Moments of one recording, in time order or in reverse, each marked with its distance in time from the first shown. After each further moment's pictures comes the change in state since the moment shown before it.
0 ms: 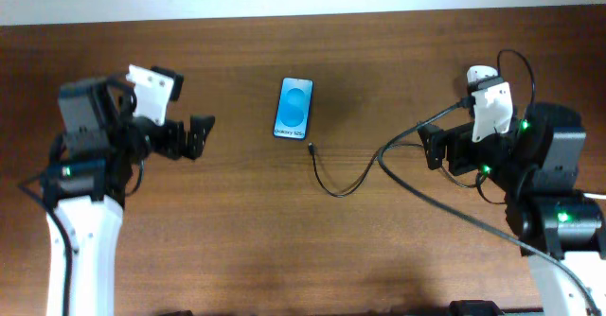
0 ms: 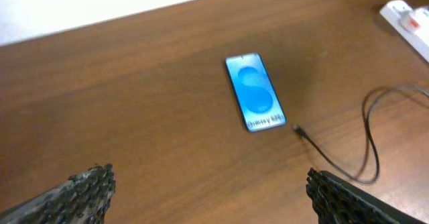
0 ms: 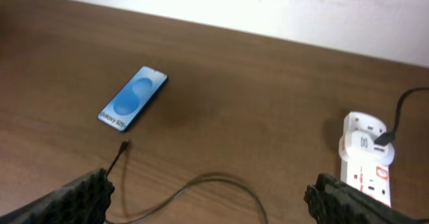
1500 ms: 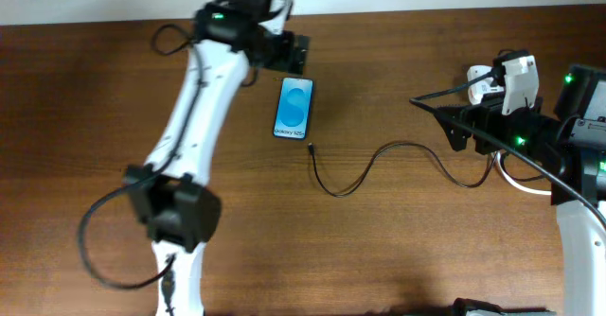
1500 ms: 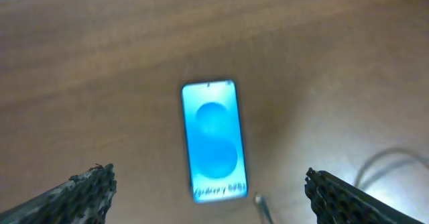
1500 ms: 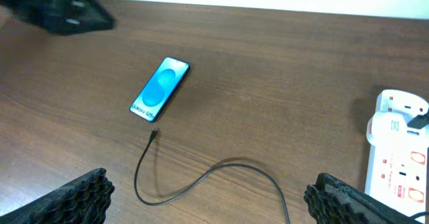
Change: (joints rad) left arm -0.497 0.949 1.126 -0.450 -0.442 -0.416; right arm -0.179 0.208 0.265 -0.253 -0.253 -0.058
